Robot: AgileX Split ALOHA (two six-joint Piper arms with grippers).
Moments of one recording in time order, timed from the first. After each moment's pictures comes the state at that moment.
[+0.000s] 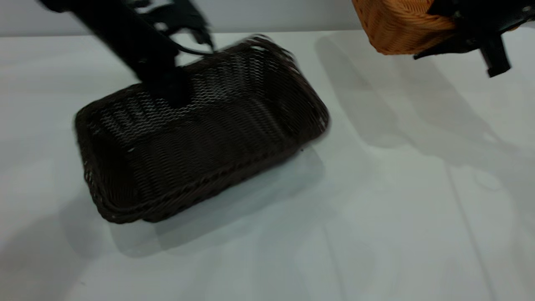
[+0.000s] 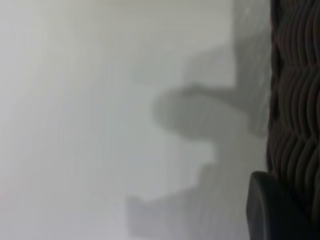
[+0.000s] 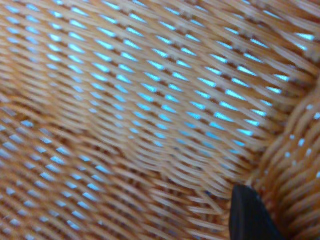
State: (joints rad) left arm -0.33 2.35 -1.44 -0.45 0.22 1.29; right arm -0.05 2.07 -1.11 1.33 0.63 -0.28
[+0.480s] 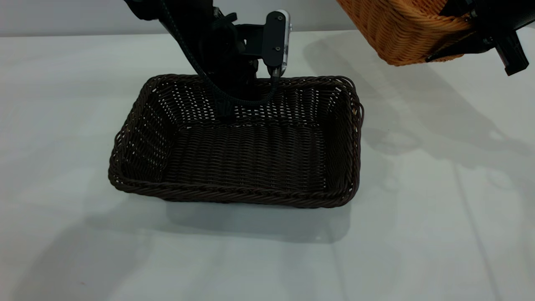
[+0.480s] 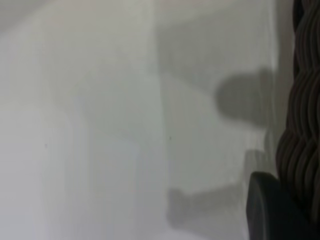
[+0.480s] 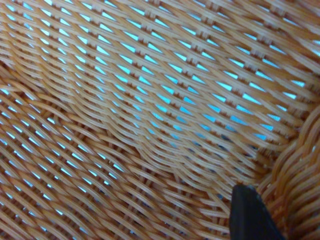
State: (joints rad) left arm -0.49 2.46 -1.61 -0.45 0.24 1.60; right arm -0.08 2.07 -1.13 1.23 0.70 -0.27
